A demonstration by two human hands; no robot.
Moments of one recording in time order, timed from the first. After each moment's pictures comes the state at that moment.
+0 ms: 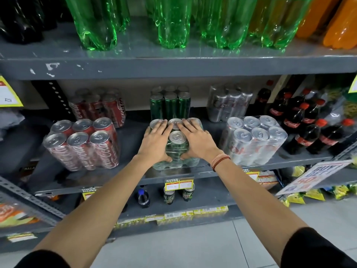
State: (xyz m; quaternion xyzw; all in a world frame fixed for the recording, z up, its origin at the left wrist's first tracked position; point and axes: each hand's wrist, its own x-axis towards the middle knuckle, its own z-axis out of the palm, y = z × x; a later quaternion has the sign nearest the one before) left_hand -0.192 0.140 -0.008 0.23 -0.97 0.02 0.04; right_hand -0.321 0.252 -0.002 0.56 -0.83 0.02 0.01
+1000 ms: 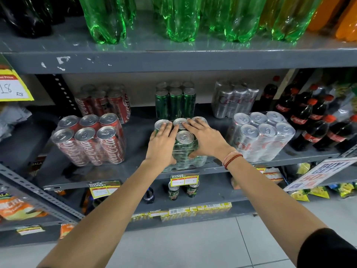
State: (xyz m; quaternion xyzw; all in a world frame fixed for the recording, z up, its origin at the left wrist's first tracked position) left_hand -0.175 0.168 -0.003 0.26 -0.96 0.01 0.04; right_hand -0.318 0.266 0.007 0.58 -0.82 0.03 -0.02
